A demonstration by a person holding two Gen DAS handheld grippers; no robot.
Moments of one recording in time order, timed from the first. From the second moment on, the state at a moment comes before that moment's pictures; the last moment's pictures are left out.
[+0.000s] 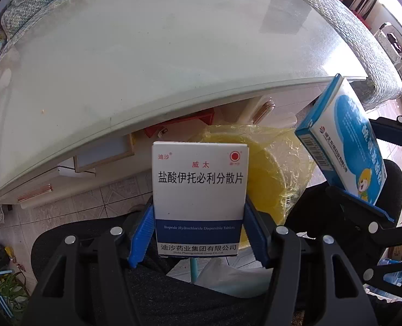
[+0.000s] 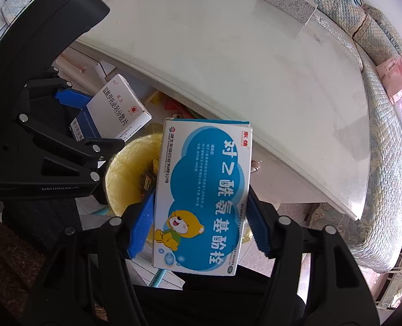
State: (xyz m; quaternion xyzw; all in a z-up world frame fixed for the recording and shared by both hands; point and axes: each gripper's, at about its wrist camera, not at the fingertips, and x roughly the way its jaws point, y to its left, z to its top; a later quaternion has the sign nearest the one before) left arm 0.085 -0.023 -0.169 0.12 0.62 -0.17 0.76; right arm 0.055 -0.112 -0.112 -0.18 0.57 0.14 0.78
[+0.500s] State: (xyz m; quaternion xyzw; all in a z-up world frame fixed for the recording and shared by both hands) left arm 0.083 -0.020 -0.260 0.12 0.66 -0.18 0.72; right arm 0.054 -0.109 -0.195 -0.17 0.62 0.15 0.76
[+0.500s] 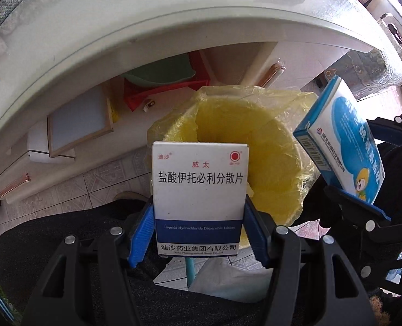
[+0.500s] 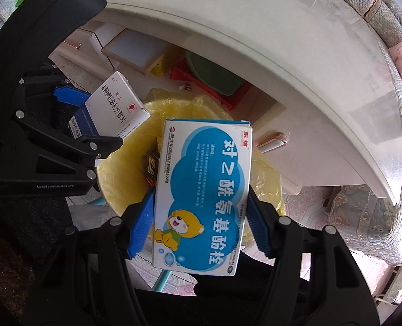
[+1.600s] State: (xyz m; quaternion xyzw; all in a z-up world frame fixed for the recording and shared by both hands) left arm 0.113 -0.026 -0.387 0.09 0.75 -0.19 0.63; right arm 0.071 -0.114 -0.325 -0.08 0.69 0.15 0.70
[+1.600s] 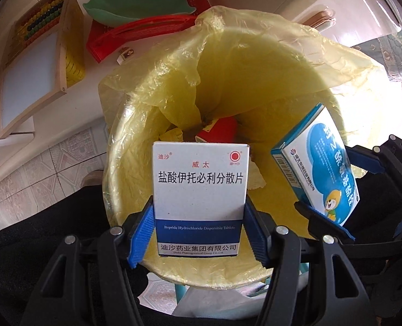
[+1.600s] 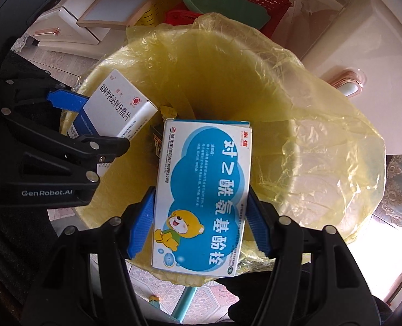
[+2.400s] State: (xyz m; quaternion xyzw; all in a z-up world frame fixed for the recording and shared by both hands) left arm 0.124 -0.025 -0.424 0.08 0.78 -0.17 0.59; right arm 0.075 -0.121 -0.340 -0.07 0.70 0.14 0.69
